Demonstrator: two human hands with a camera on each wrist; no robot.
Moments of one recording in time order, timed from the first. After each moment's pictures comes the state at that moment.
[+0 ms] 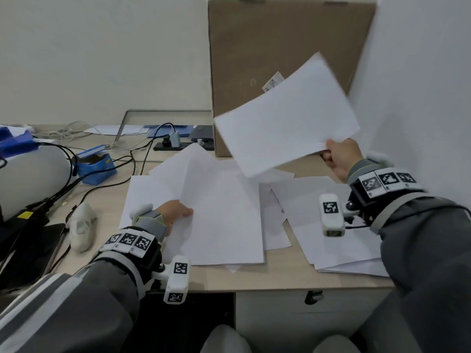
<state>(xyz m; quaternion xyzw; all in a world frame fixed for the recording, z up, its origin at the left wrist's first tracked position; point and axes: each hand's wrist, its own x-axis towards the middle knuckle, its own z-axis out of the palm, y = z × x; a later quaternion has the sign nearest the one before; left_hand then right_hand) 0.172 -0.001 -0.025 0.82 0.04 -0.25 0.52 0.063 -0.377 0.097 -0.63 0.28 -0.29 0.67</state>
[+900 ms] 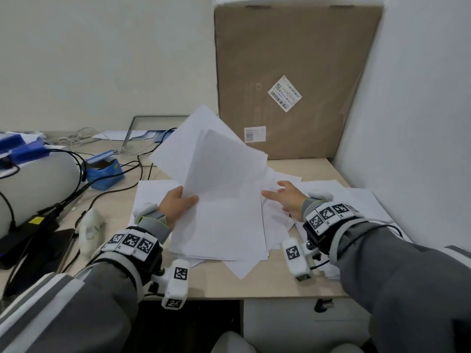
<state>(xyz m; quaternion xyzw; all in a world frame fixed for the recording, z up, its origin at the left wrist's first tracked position) 0.152 -0.002 0.008 0.78 -0.04 -0.11 0.61 0.086 -0.285 0.009 -0.78 0.22 -0.01 0.59</state>
